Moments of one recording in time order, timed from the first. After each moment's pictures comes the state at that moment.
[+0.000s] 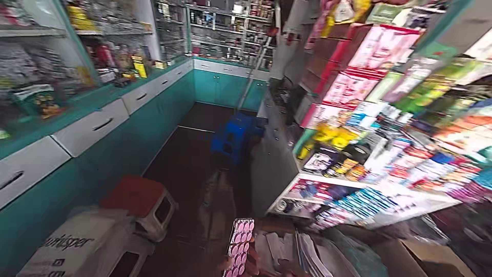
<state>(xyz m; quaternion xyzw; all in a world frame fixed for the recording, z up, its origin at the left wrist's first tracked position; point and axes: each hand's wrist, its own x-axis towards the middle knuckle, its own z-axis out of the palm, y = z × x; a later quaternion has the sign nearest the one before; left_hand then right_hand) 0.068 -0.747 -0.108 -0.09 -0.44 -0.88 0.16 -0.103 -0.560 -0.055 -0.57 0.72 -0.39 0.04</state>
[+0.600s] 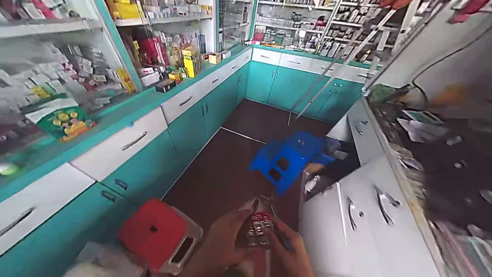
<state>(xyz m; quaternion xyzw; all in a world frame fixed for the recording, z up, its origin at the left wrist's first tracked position) 0.006 -1.204 -0.115 0.33 -0.83 -0.27 0.36 -0.189 -1.142 -0.087 -0.59 0.59 -0.46 0.31</state>
